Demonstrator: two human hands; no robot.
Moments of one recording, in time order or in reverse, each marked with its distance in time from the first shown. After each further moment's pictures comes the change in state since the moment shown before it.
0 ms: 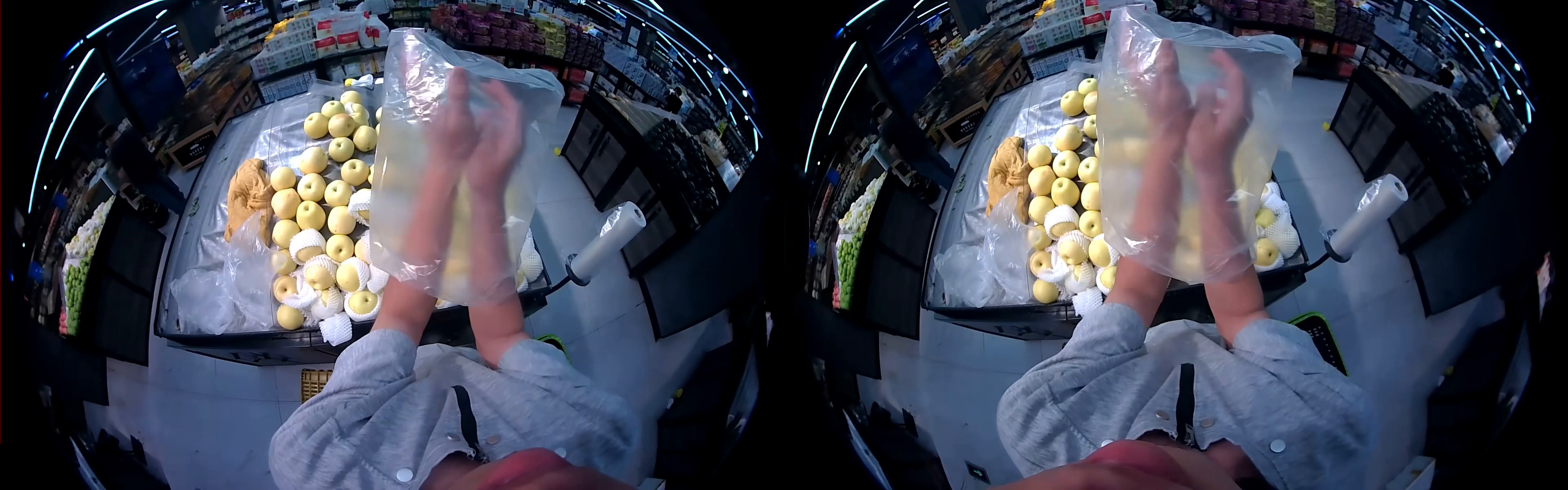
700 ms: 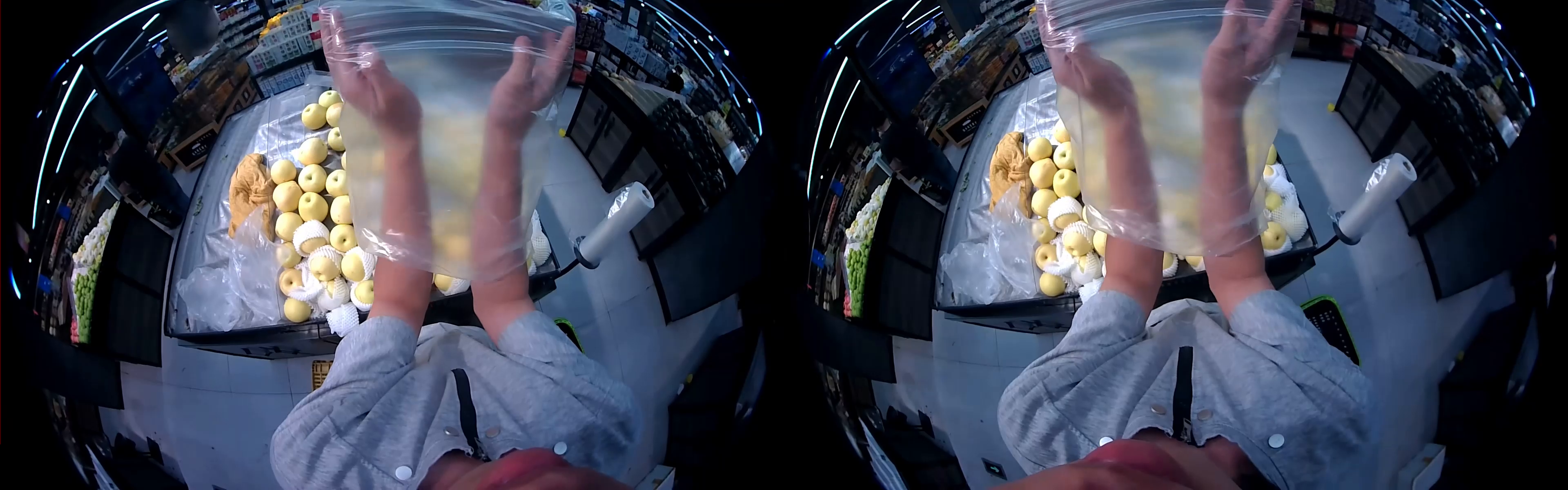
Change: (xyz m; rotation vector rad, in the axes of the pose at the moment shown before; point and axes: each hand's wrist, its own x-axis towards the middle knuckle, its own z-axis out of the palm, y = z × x) left_hand 0.036 -0.001 -0.032 -0.215 0.127 0.116; right_hand 0.056 -0.002 0.011 0.215 0.219 -0.119
